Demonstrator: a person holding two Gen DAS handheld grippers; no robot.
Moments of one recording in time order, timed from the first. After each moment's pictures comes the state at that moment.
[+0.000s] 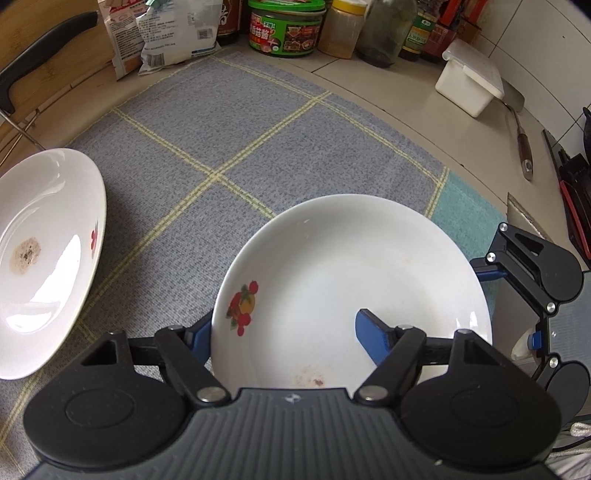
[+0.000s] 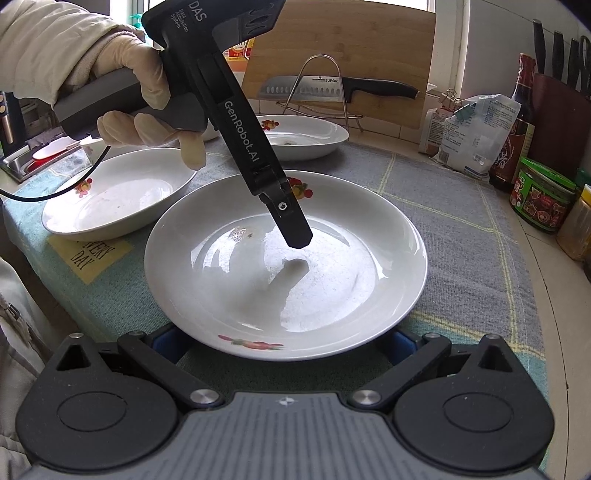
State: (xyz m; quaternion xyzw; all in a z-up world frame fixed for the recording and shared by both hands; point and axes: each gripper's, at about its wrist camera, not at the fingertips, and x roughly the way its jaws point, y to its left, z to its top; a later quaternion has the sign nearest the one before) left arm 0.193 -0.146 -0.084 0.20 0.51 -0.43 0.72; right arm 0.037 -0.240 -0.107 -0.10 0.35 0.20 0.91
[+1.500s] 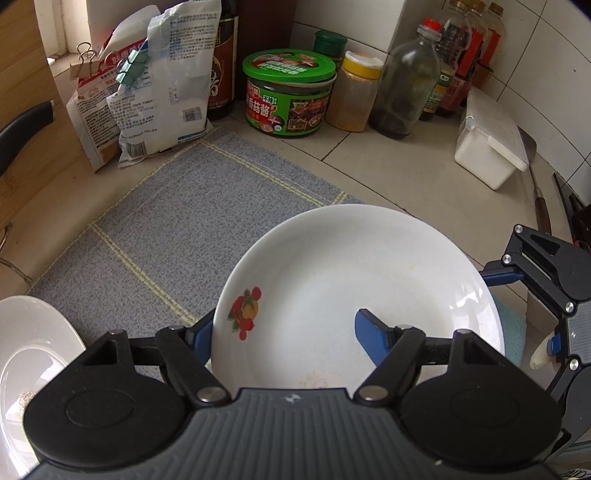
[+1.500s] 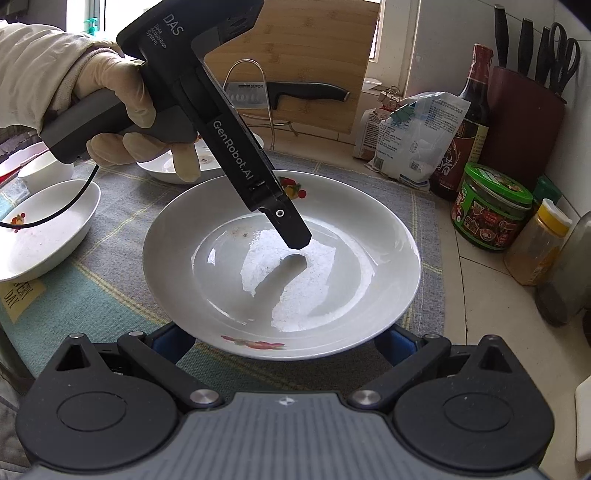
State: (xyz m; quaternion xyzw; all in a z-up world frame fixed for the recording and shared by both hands) left arm 0.260 -0.221 -0.071 0.18 0.46 -0.44 0.75; right arm 0.105 -0.301 -0.078 -0.11 0.37 0.15 0.91
